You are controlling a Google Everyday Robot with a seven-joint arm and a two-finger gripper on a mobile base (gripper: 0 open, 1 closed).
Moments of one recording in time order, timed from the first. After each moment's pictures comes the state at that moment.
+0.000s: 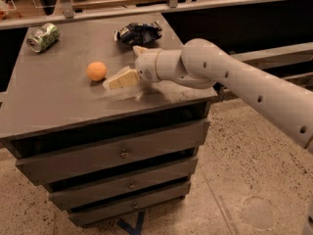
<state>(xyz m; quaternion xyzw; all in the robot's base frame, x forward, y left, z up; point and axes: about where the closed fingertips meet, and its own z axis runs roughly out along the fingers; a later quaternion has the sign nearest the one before) 0.682 0.098 0.859 -0.45 0.65 0.30 0.53</state>
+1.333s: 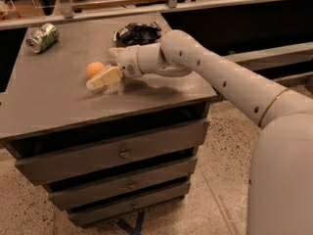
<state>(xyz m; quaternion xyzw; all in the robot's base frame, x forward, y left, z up) 0.690 0.163 0.849 -0.50 0.61 0.38 0.48</state>
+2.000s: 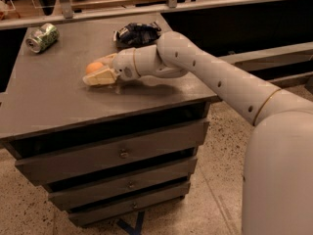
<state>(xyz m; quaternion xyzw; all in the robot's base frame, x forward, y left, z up) 0.678 0.177 0.841 -0.52 0.60 0.40 0.46</state>
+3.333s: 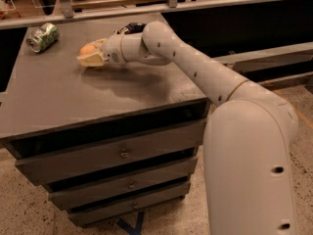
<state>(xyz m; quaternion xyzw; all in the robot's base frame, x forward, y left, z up) 0.758 0.212 0.855 -0.51 0.60 0.36 0.51</state>
